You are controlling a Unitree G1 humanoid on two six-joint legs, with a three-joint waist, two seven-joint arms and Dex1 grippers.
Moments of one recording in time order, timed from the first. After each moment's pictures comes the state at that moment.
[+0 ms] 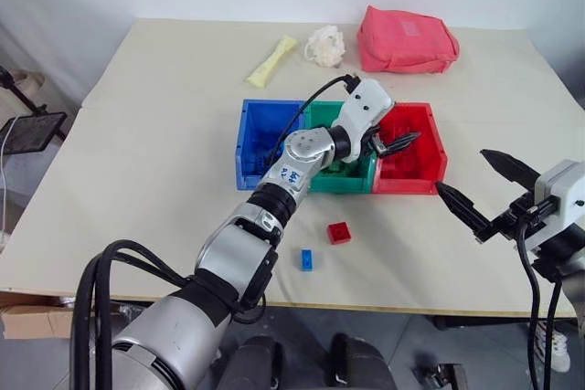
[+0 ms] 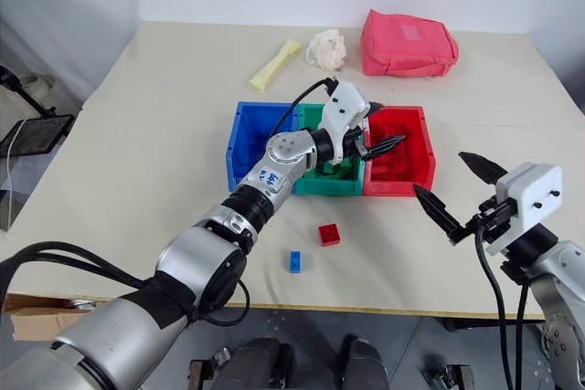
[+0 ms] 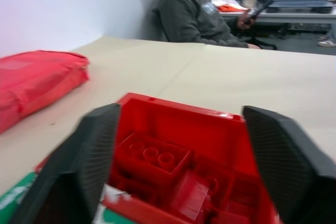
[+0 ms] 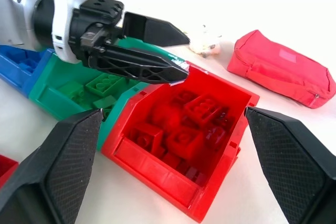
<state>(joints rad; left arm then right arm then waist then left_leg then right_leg) -1.26 -0.13 -0.10 1.16 -0.07 -0.25 -0.56 0.08 -0.66 -0.51 -0.54 0.57 0.35 0.63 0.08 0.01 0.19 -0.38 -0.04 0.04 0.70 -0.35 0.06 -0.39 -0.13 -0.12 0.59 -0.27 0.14</state>
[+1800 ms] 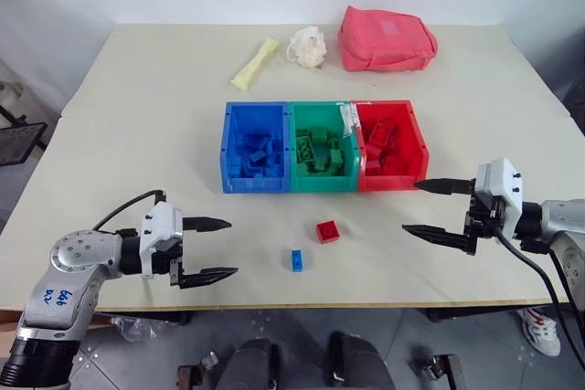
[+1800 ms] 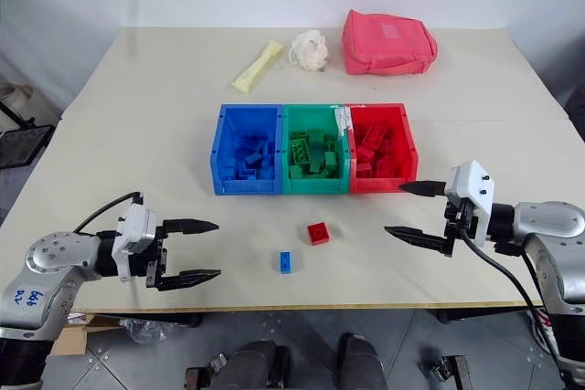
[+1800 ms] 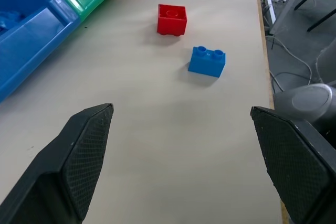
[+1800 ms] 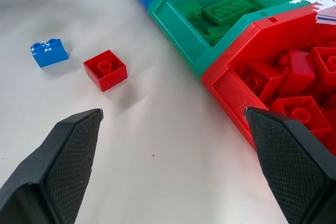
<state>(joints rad) -0.06 0.75 0.14 -0.22 -0.46 0.26 -1.18 -0.21 -0.89 -0.20 -0.11 0.50 0.30 1.21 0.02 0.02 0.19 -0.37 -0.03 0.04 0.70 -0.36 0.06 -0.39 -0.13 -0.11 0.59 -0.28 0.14</state>
